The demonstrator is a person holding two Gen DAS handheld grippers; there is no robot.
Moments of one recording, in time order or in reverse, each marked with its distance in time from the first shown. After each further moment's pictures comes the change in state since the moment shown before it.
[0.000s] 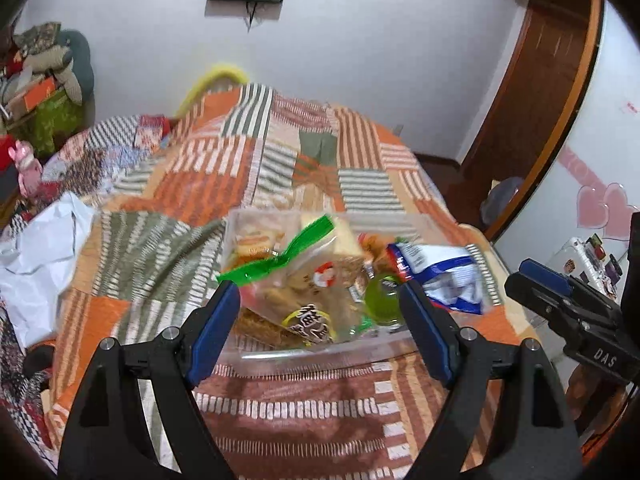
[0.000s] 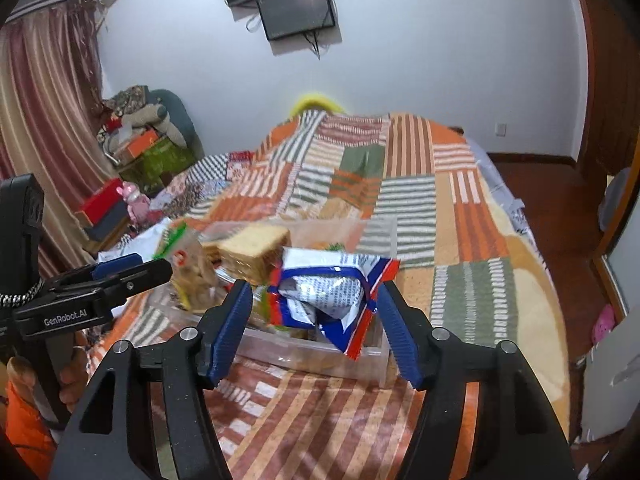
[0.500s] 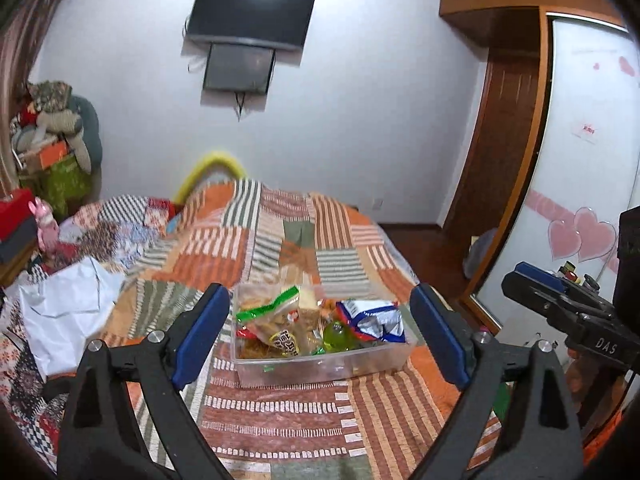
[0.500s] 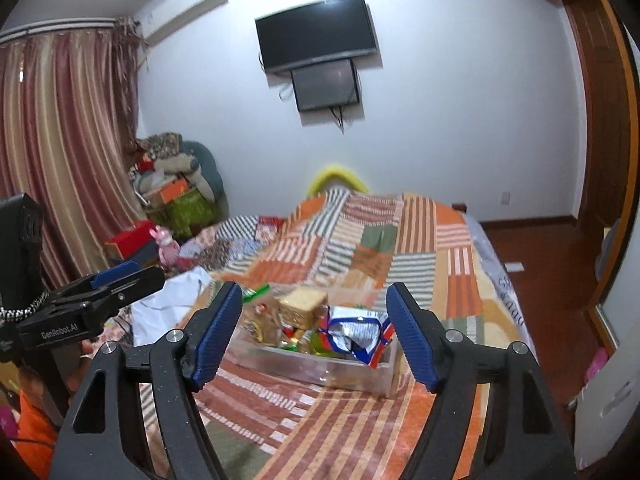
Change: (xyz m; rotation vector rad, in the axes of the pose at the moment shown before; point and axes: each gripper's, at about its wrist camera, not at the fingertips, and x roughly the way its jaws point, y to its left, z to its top) left arm -0.140 -0.032 -0.009 0.056 -0.306 -0.020; right arm -0.110 0.037 0.006 -0.076 -0.244 0.034
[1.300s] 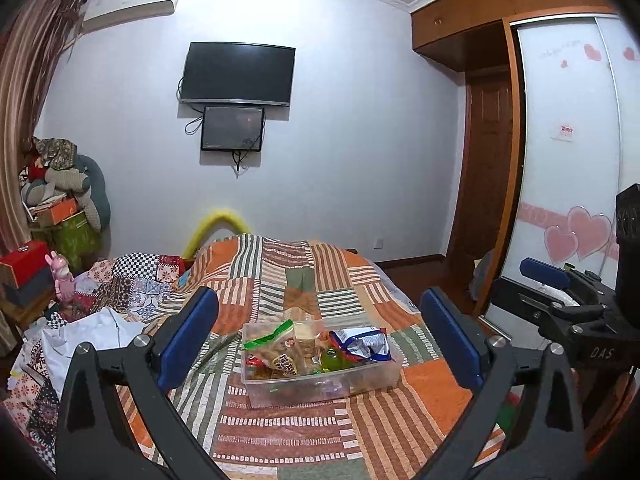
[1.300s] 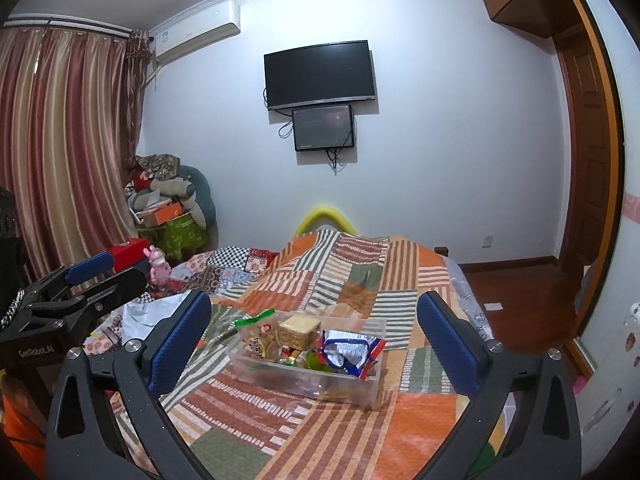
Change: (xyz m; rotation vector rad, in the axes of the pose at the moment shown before) left arm -0.065 -0.032 -0.008 0.101 -0.172 0.020; right arm -0.035 0.027 -0.004 -0.070 -0.135 -0.069
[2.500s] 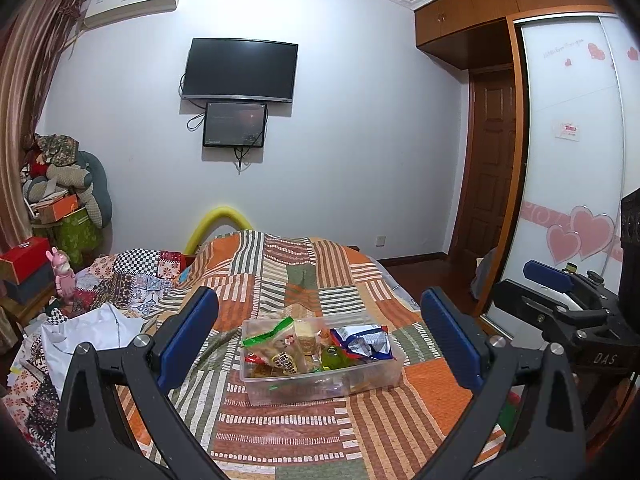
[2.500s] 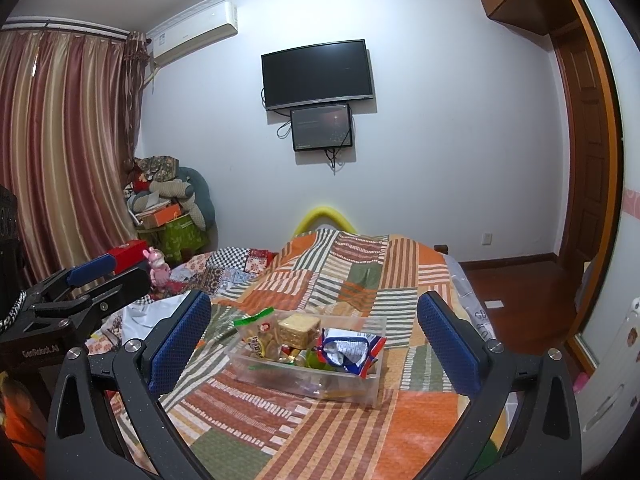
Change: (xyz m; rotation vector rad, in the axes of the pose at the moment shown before) left arm 0.004 0.001 -0.003 -0.010 0.012 0.008; right arm -0.004 -0.004 -0.002 0.013 0.001 0.000
